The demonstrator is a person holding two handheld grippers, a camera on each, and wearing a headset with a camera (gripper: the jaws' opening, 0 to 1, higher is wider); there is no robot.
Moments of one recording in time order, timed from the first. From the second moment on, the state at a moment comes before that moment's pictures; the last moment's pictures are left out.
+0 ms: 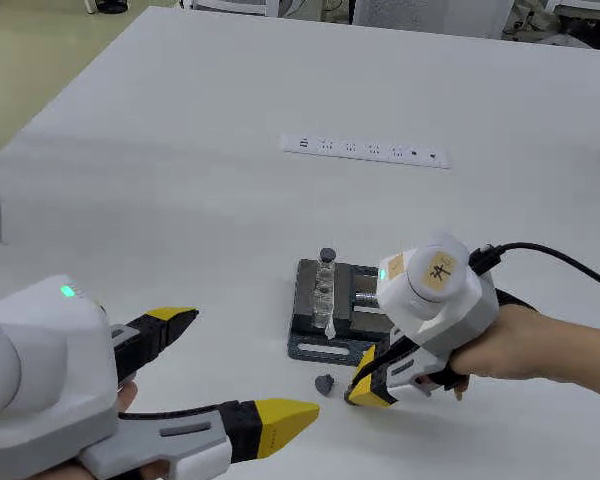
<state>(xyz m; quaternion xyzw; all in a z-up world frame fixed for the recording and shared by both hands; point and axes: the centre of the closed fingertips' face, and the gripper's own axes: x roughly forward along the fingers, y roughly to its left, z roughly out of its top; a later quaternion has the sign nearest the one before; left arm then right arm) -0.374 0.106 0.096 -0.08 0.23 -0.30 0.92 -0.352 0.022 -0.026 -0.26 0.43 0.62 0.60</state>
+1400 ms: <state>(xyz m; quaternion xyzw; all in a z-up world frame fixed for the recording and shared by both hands) -0.373 0.019 0.172 -0.03 0.09 -0.47 0.87 -0.370 0.025 0.167 0.55 0.44 0.47 0.54</state>
